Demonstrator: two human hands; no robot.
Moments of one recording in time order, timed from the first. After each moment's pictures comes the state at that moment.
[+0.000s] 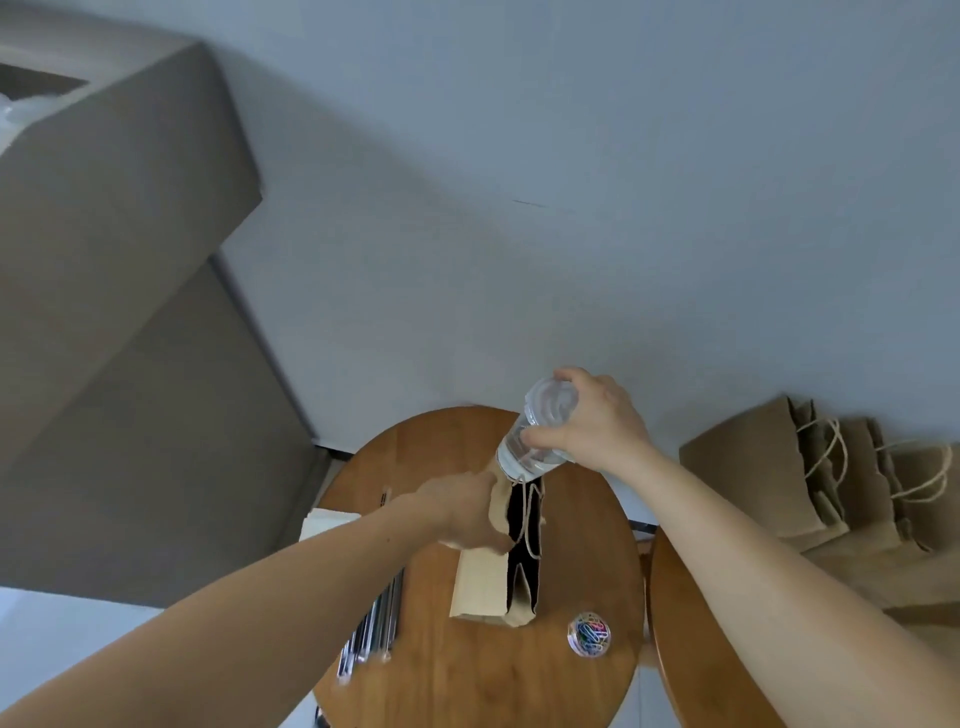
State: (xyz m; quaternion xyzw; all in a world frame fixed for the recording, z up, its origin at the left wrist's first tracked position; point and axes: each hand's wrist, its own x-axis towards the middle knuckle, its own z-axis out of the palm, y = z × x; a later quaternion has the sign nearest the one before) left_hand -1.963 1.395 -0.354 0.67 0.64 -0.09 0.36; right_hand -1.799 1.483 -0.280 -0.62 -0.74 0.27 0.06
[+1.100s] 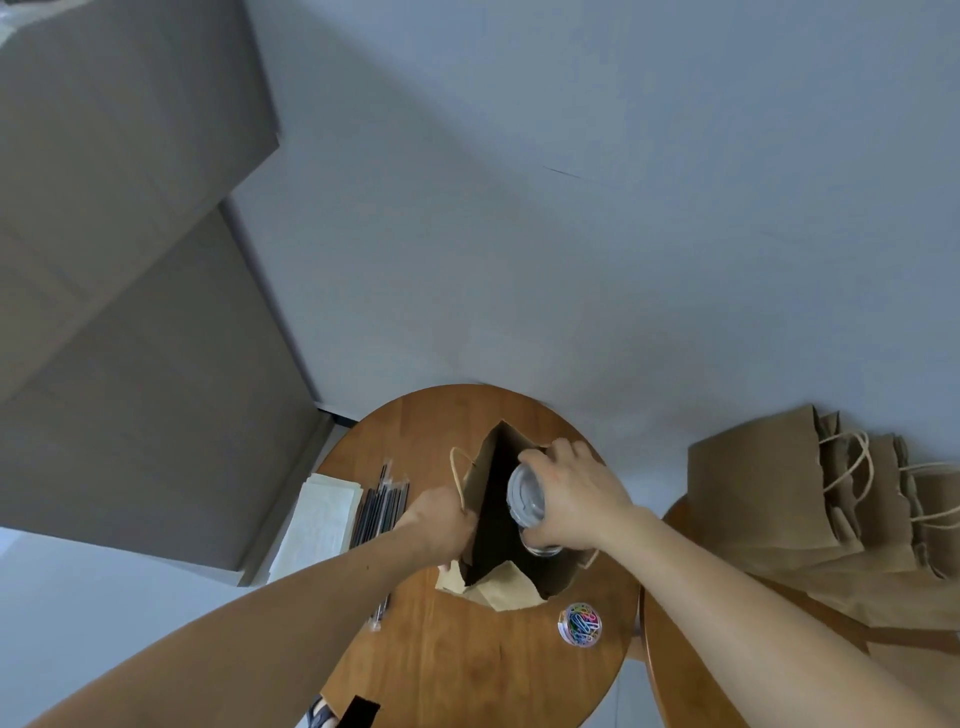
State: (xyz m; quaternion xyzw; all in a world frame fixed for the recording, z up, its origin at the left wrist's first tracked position) left_hand -1.964 1.358 -0.417 0.44 0.74 0.07 0.50; right_hand -1.791 1.440 -0.345 -0.42 -0.88 0.13 -0.20
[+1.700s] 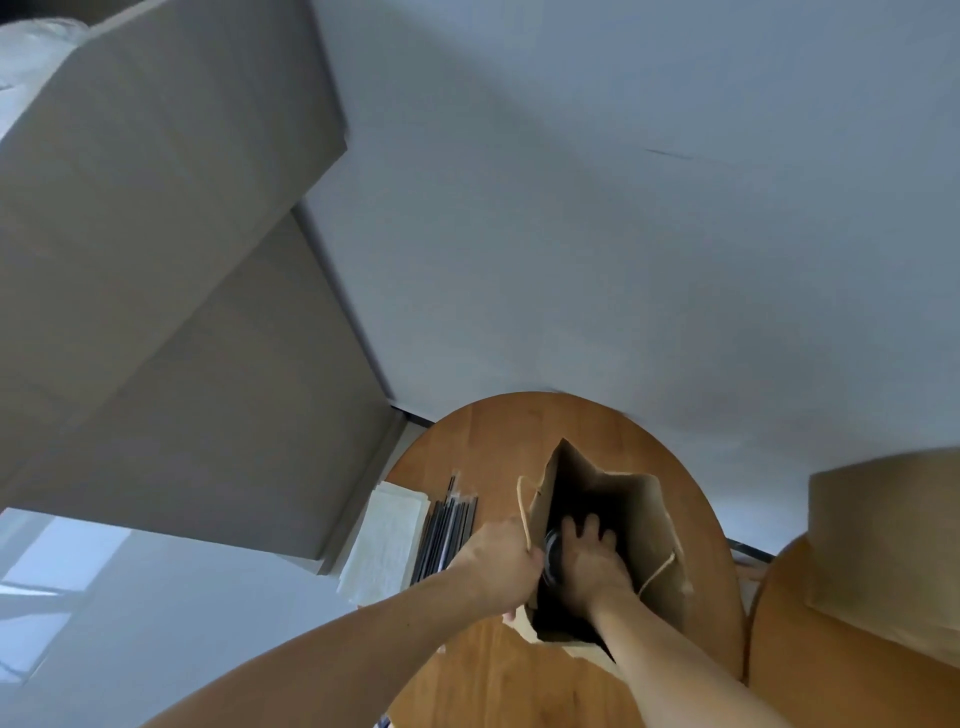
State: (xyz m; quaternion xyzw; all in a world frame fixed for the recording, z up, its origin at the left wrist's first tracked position) left_hand -1.971 1.353 -0.407 0.43 0.74 0.07 0.52; right_hand -1.832 1.412 -0.503 -0.49 -0.80 0.17 -0.28
